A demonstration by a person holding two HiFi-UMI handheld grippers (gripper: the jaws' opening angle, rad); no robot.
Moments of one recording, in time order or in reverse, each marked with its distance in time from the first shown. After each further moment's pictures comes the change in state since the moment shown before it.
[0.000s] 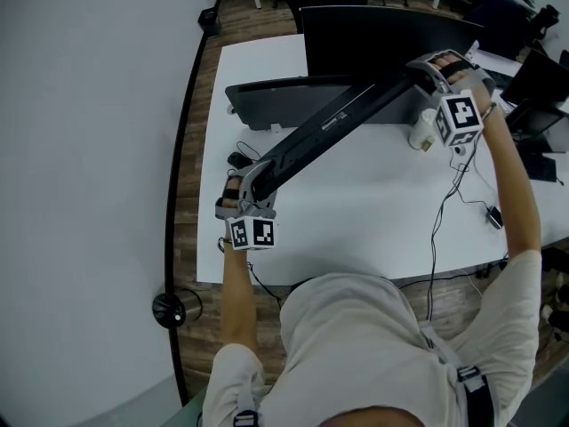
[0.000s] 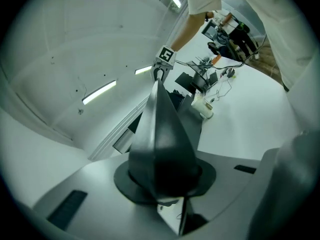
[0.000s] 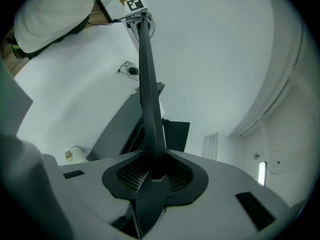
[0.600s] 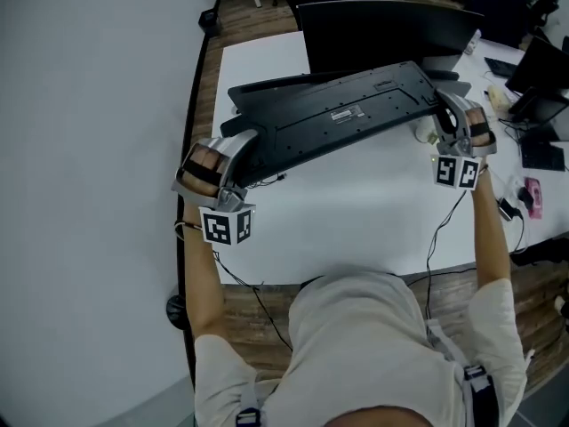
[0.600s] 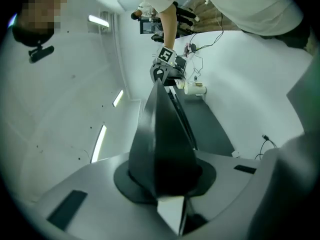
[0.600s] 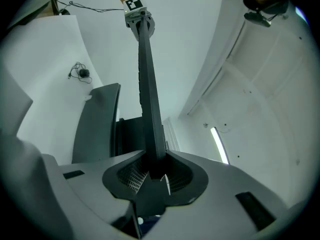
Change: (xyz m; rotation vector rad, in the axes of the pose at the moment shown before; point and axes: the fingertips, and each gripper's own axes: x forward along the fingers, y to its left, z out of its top) left arm -0.012 0.099 0.060 0.699 -0.088 0.052; right arm -0.062 0.045 -0.010 0.442 0.112 -0.561
